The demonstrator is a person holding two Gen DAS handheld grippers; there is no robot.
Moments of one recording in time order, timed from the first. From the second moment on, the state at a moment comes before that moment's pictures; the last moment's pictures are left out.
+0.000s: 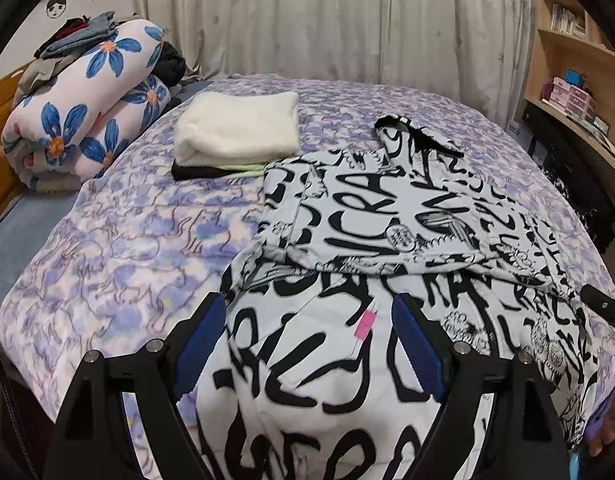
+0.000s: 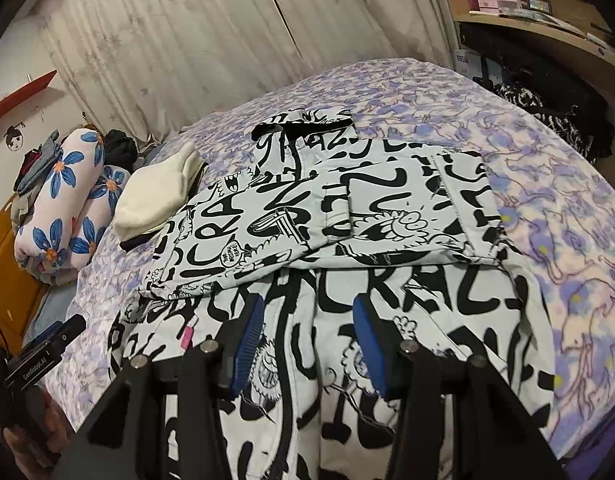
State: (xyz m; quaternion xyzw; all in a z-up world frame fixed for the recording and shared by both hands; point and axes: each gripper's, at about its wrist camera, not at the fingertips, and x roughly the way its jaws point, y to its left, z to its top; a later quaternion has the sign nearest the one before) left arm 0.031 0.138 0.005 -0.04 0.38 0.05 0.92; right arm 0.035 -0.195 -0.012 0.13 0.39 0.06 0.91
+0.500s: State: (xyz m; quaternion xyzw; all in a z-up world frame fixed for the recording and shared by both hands) left arm 0.000 0.184 -0.058 -0.04 0.46 0.08 0.88; right arm -0.005 -0.231 -0.045 0.09 0.44 0.03 0.89
